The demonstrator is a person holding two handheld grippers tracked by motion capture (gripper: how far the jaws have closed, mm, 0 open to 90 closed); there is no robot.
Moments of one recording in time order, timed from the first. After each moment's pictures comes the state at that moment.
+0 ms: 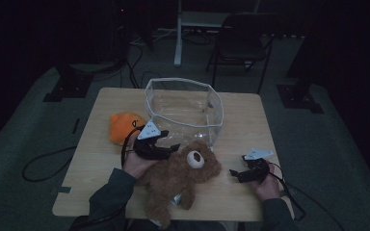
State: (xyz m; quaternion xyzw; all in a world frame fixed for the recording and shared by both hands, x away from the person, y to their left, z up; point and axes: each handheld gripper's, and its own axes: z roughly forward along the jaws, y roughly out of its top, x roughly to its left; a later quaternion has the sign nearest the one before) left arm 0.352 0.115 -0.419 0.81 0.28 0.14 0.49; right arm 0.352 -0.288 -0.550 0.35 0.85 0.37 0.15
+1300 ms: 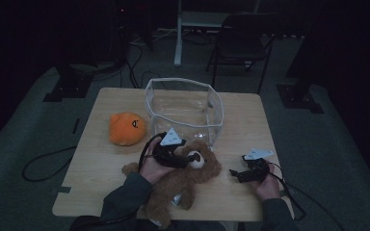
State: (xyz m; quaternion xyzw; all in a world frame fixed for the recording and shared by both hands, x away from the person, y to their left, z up) left arm 0.346 0.065 -0.439 0.84 0.25 0.10 0.47; right arm 0.352 -0.288 -0.550 0.35 0.85 0.37 0.15
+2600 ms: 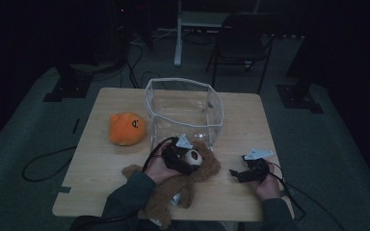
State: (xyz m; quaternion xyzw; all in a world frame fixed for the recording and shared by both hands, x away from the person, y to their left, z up) left arm 0.363 0.039 -0.473 0.90 0.24 0.07 0.36; right arm 0.352 -0.288 -0.550 0.35 0.85 0.37 0.15
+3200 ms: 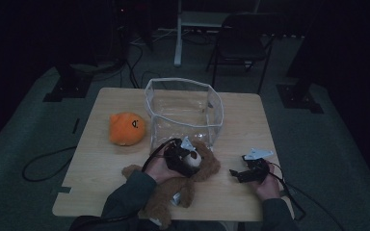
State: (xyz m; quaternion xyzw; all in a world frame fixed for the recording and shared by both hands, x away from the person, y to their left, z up) left arm 0.365 0.033 -0.481 0.92 0.23 0.07 0.32; right arm 0.352 -0.288 -0.550 0.35 0.85 0.37 0.15
